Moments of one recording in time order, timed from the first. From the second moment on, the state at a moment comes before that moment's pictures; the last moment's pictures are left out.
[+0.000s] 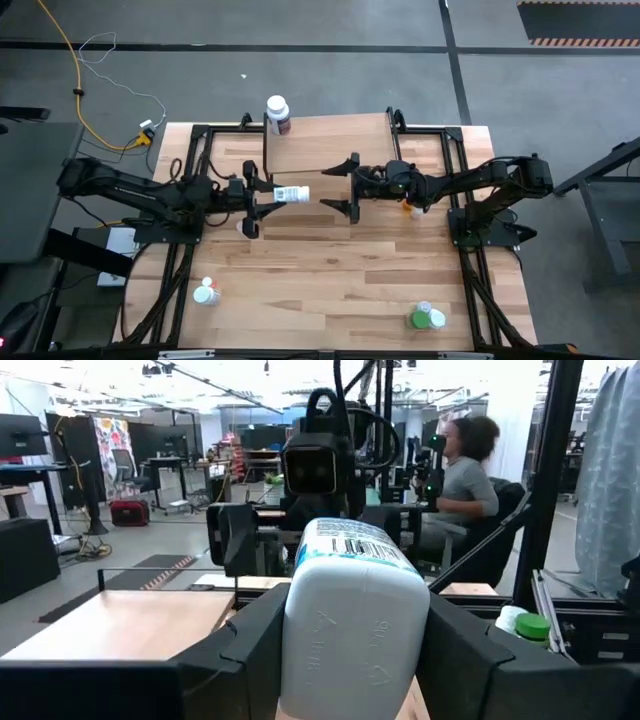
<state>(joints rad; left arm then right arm) -0.01 0.92 0.45 0.56 -0.23 0.04 -0.07 1.48 0.78 0.77 -0.07 0.02</state>
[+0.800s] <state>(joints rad) 0.06 1.00 0.46 0.78 -0.14 -0.16 -0.02 1.56 0.78 1.00 -0.08 0.00</state>
